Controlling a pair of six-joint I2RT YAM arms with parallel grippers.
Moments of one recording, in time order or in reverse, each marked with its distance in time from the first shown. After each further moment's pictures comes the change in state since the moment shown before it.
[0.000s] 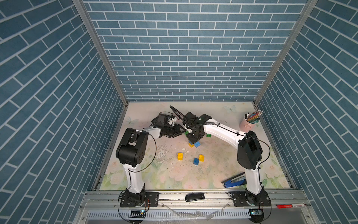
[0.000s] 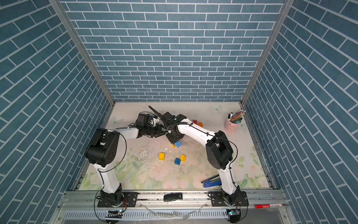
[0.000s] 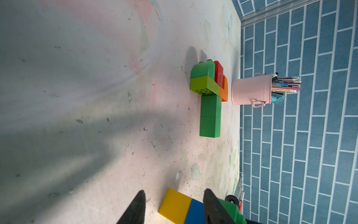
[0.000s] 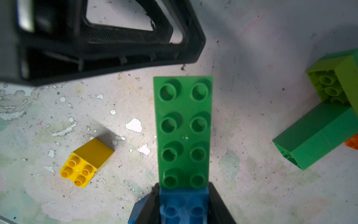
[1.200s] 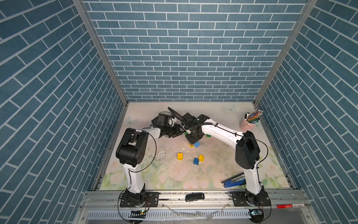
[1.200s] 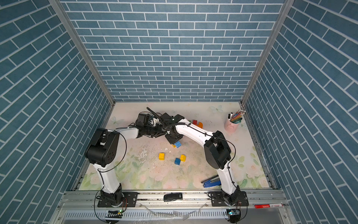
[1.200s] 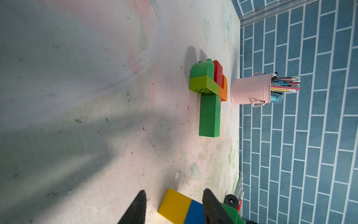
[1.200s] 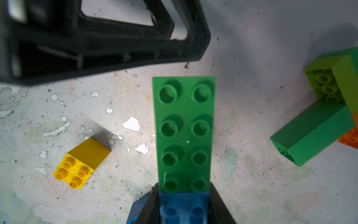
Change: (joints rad) left arm 0.000 0.000 0.000 0.000 0.005 0.000; right arm 0.021 0.027 0.034 -0.035 0.030 0.013
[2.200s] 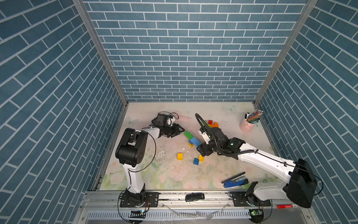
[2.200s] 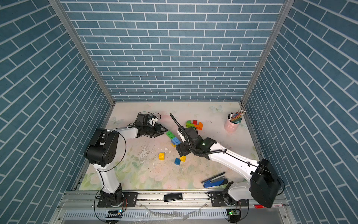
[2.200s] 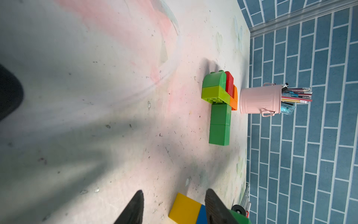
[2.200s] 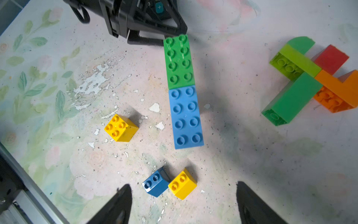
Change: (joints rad) left arm 0.018 0.000 0.000 -0.011 -0.064 -0.004; right arm -0.017 -0.770 -0.950 0.688 -0.066 0.076
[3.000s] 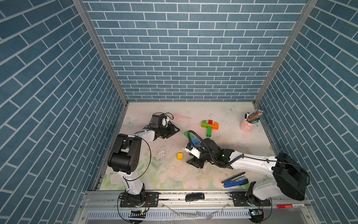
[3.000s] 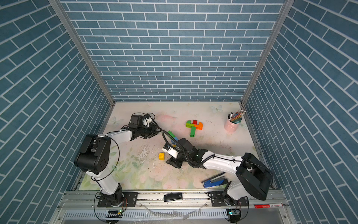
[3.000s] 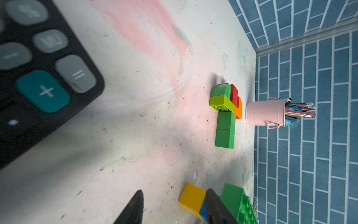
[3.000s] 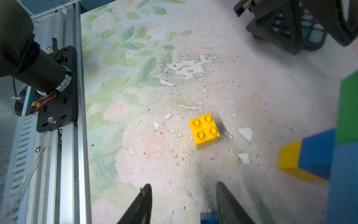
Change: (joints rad) left arm 0.060 -0.166 -0.132 -0.011 -0.092 -0.011; right arm 0.144 0.204 -0.071 0.407 -0.312 -0.337
